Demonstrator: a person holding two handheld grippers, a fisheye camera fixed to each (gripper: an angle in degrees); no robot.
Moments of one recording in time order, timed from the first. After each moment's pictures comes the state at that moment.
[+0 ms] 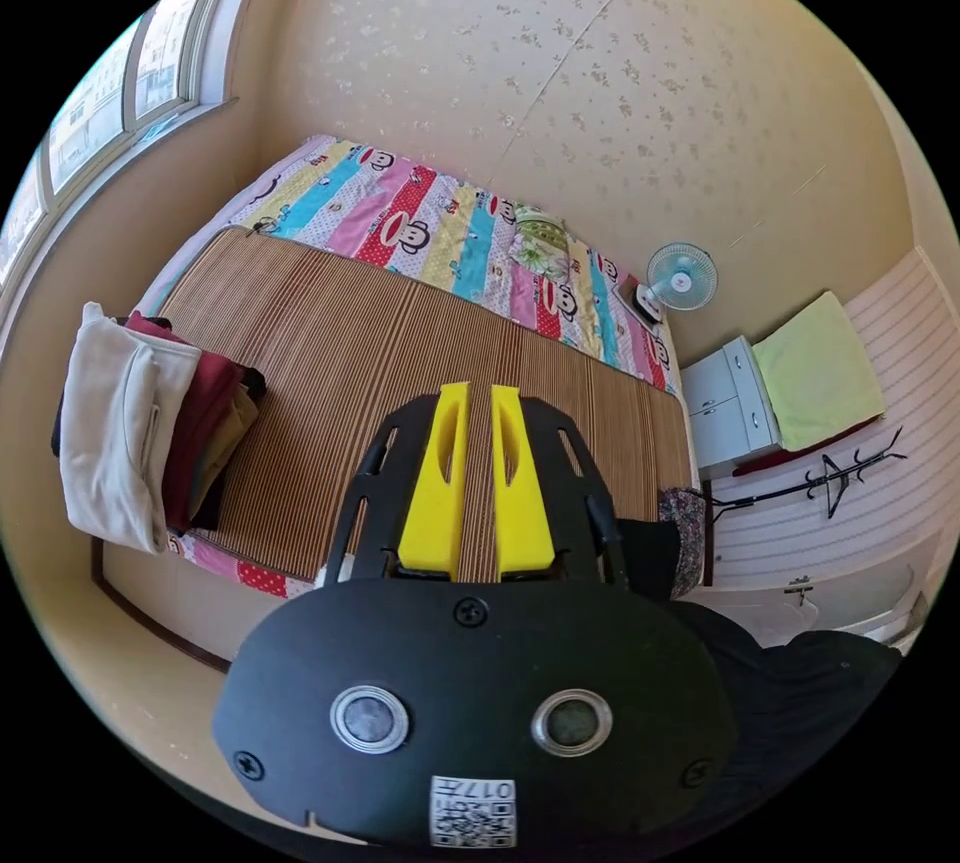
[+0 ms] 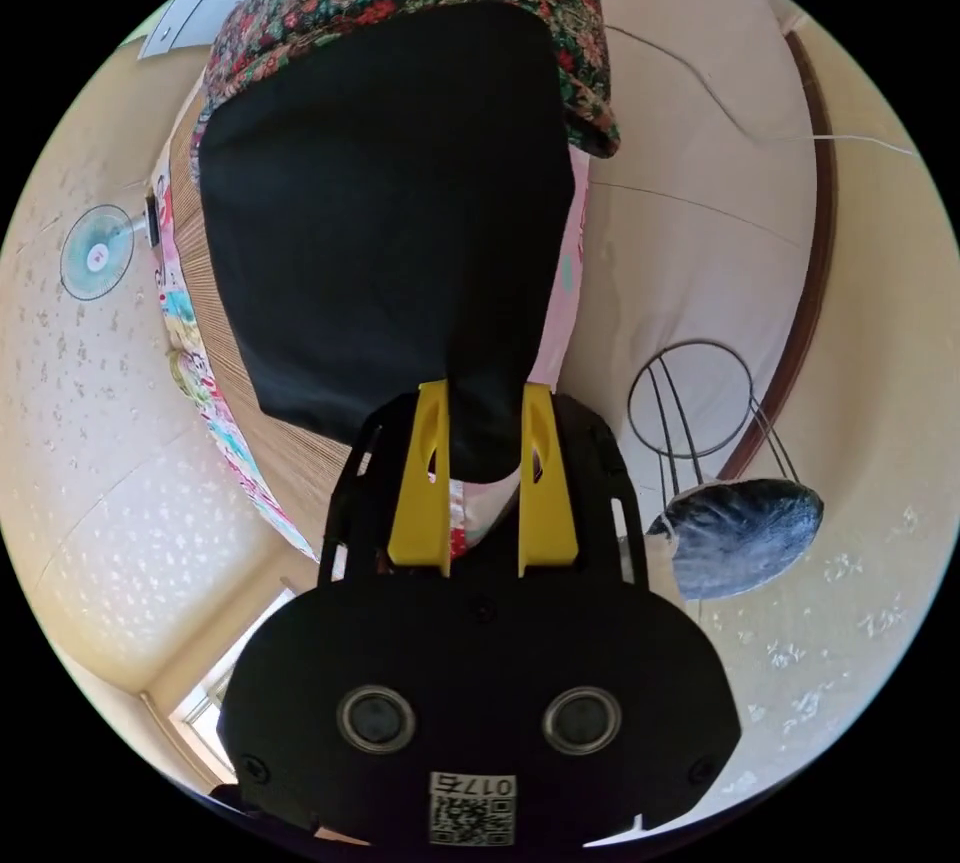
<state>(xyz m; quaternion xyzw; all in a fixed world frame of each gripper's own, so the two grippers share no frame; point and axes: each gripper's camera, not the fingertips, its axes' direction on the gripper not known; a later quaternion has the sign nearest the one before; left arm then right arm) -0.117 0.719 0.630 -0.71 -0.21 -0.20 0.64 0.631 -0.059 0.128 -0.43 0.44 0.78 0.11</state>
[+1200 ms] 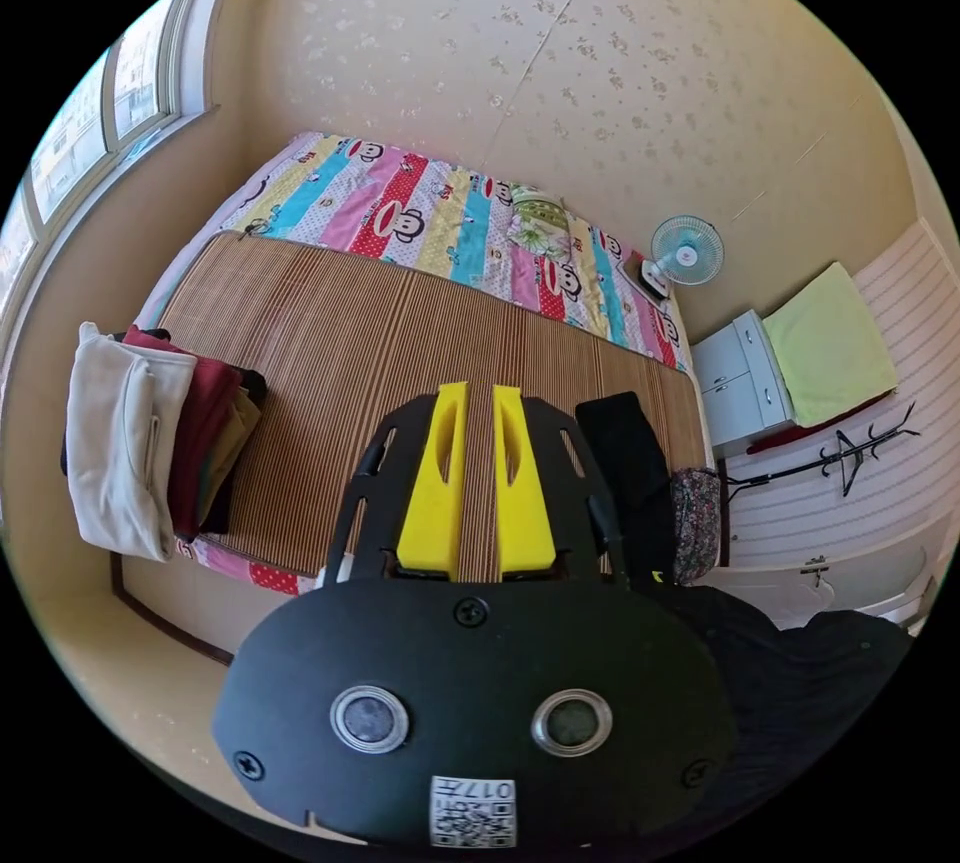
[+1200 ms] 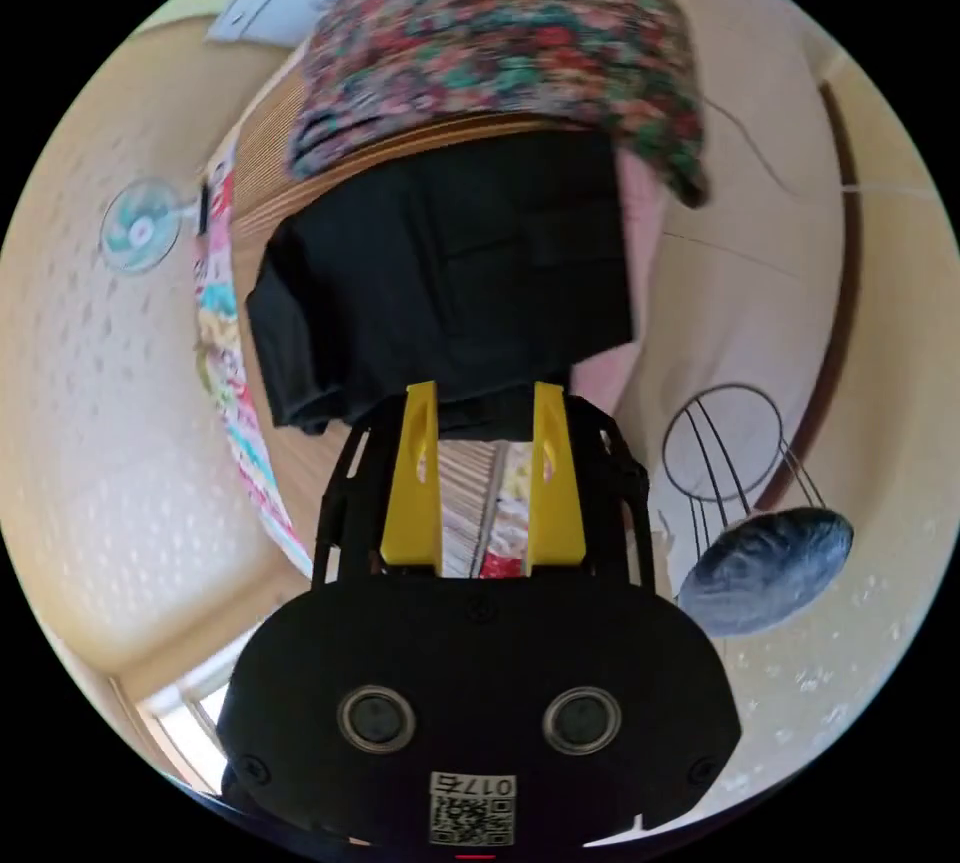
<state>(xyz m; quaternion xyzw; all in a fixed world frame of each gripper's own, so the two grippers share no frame) -0.076 0.807 0.646 -0.73 -0.20 -0.18 0.63 0.654 0.028 0.278 -0.39 0.52 0.75 0.15</state>
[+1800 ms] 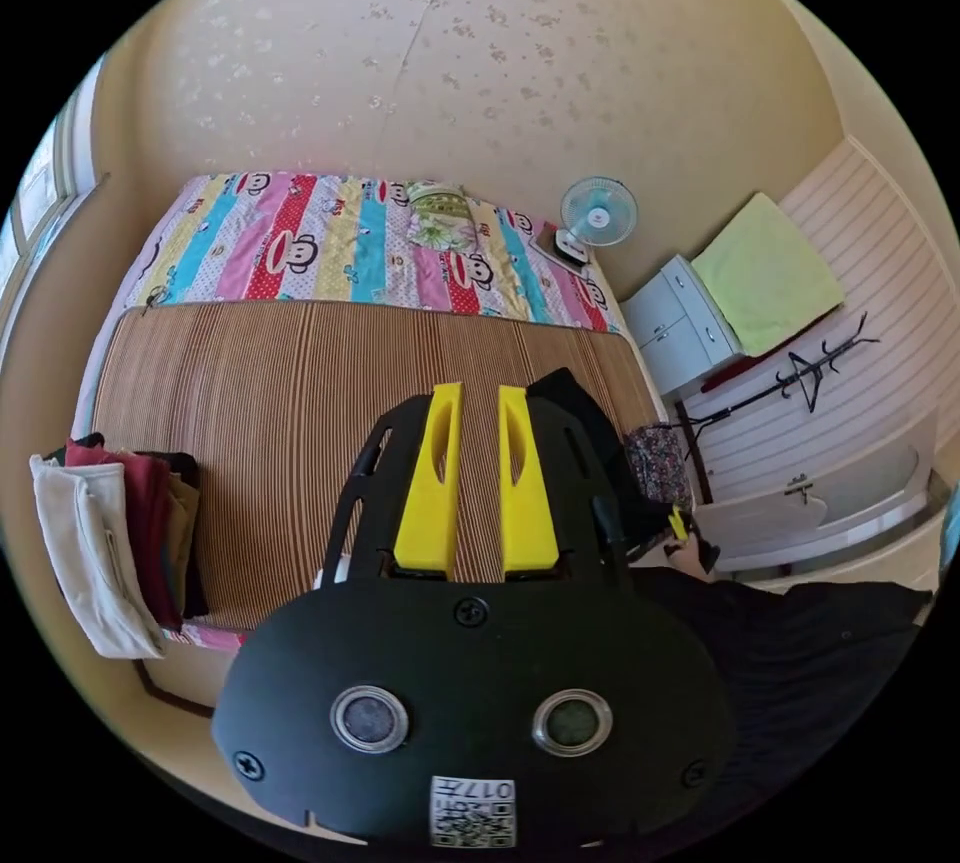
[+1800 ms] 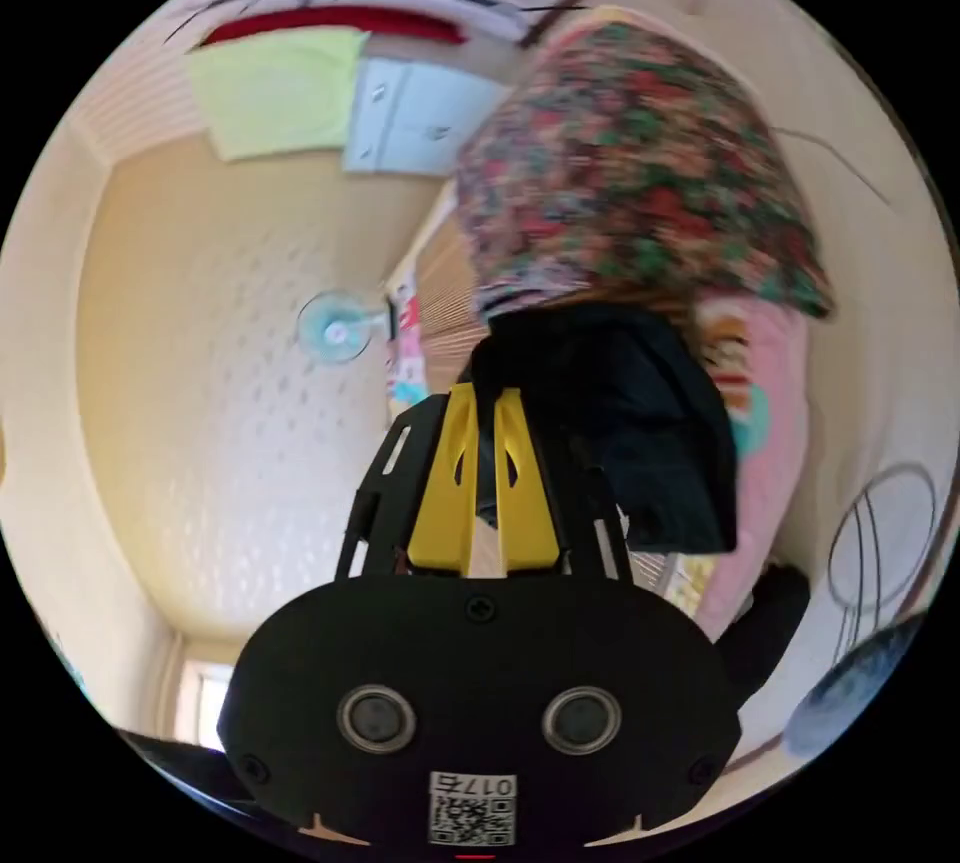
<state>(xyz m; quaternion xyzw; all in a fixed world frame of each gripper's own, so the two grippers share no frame) 0.024 0.846 0.714 -0.74 -0.05 -0.16 0.65 0.649 0.009 0.385 -0.19 0.43 0.75 0.47</state>
